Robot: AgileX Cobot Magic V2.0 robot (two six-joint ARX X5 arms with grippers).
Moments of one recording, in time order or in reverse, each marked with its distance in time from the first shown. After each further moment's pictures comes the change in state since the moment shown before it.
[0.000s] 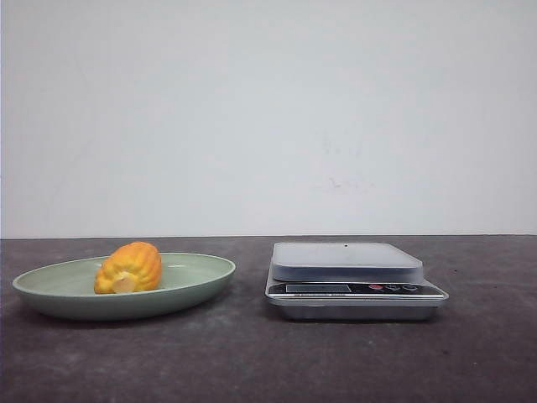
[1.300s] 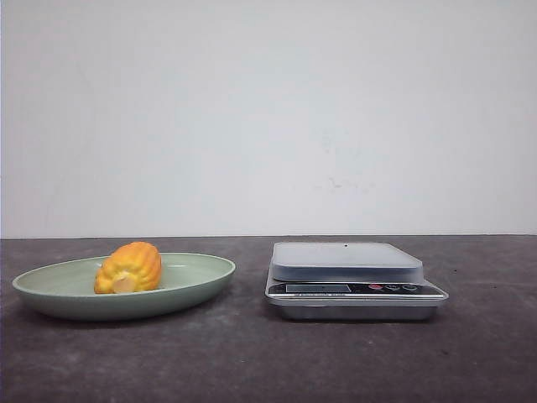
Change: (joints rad) left arm 0.000 0.000 0.000 0.000 0.000 0.000; right arm 0.000 0.000 -0.005 0.031 0.000 -0.006
